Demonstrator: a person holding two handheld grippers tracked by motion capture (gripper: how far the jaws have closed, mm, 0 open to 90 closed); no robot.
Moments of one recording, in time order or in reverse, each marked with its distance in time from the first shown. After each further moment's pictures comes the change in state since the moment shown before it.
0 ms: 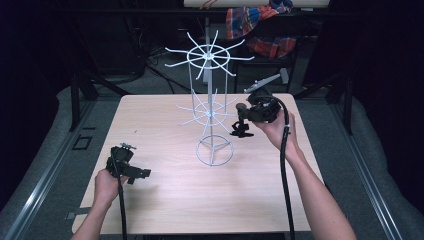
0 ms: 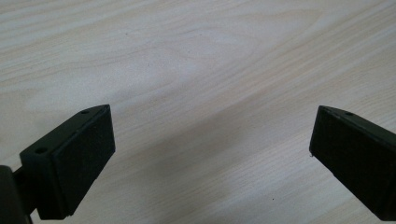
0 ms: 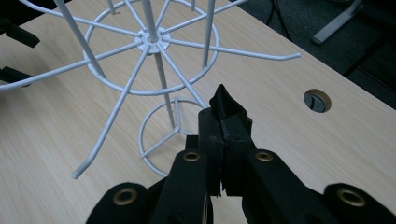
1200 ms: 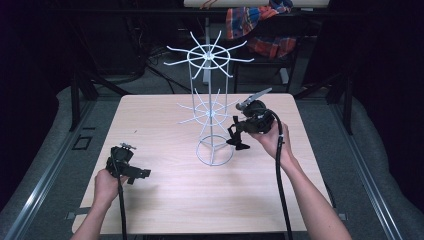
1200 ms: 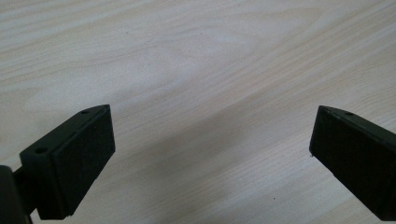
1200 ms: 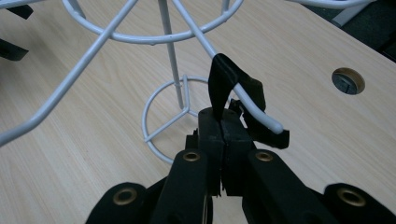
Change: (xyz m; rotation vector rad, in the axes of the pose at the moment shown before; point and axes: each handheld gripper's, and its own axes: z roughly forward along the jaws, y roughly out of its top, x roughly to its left) left arm 0.000 0.000 0.000 0.002 0.000 0.002; right arm 0.004 -0.026 0.031 0.053 0.040 -0.001
